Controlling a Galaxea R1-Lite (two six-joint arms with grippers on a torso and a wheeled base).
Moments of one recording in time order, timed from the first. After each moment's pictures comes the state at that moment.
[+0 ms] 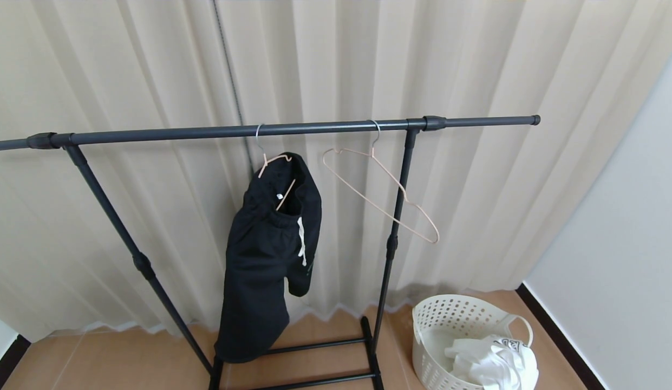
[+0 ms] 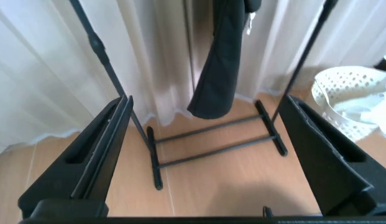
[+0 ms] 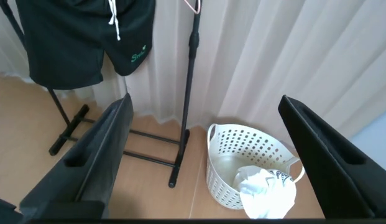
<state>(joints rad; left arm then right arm) -0.06 0.19 0.00 -0.02 -0.01 0.10 0.15 0.10 0.00 0.01 0.15 -0.09</state>
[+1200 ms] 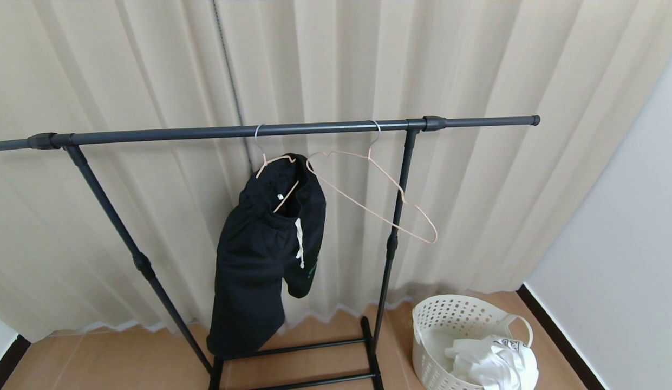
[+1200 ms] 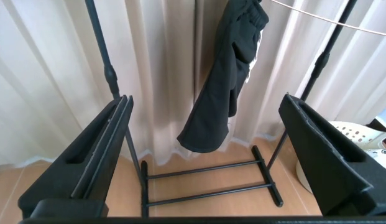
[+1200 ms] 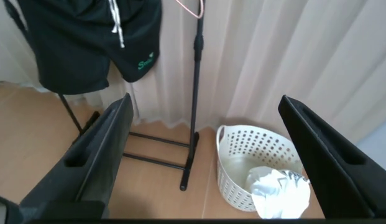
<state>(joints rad) -0.01 0.00 0.00 -0.01 -0.02 0.02 0.24 0.09 0.00 0.01 0.08 -0.02</state>
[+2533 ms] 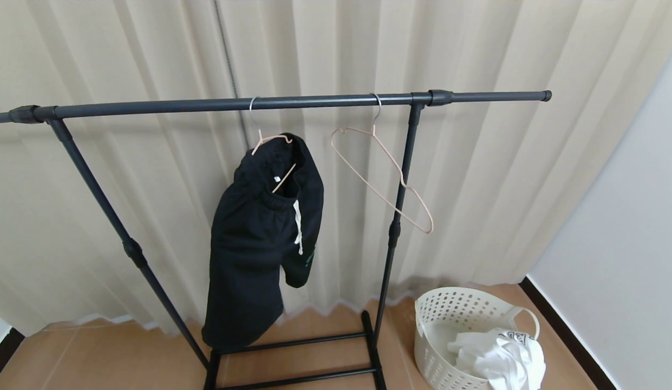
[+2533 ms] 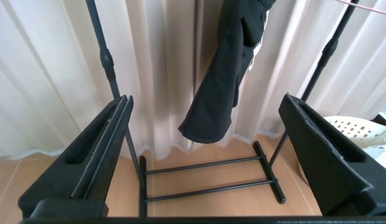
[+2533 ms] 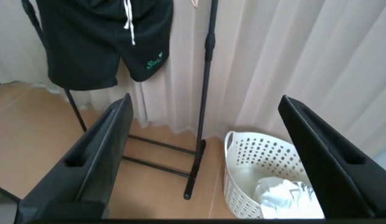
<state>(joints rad) -0.01 0.00 0.00 -0.01 -0.02 0.01 0.30 0.02 -0.01 0.02 0.07 -0.02</state>
